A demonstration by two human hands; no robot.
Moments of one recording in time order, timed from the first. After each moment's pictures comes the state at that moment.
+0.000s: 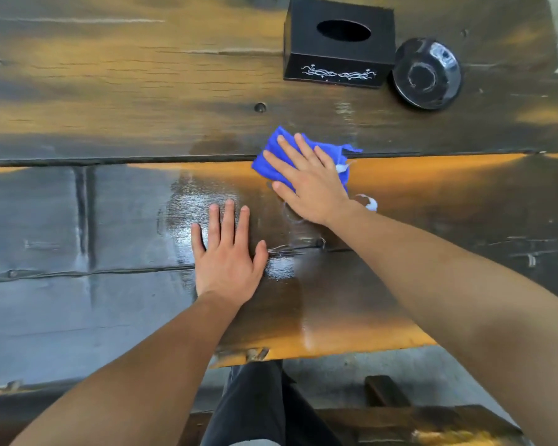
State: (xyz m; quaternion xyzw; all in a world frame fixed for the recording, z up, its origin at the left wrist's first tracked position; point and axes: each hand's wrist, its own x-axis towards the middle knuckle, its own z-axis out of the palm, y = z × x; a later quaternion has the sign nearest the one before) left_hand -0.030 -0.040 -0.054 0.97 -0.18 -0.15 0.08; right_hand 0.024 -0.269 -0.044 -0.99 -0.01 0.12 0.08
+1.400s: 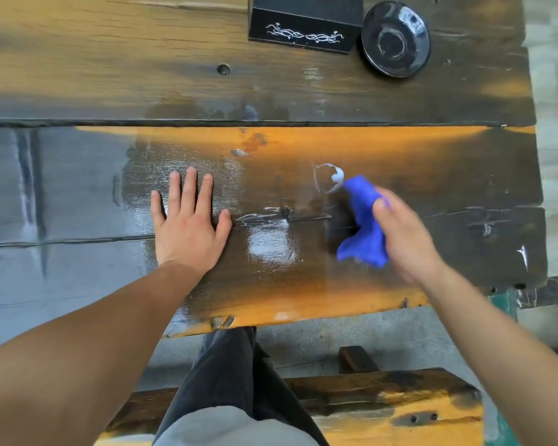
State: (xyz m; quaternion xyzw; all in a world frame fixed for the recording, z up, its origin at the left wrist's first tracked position) left_hand -0.031 -0.041 -0.050 0.97 -0.17 -0.14 0.08; right_hand -0.165 -0.347 0.045 -0.74 0.35 0.08 0.57
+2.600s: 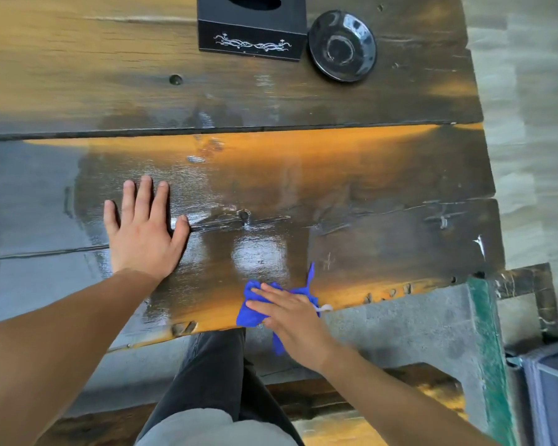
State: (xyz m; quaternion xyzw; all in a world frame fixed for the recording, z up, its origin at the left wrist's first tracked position) left_hand -0.033 -0.045 -0.045 0.97 -0.16 -0.13 0.10; right_hand -0.282 -0.245 -0.023 -0.90 0.05 0.18 0.39
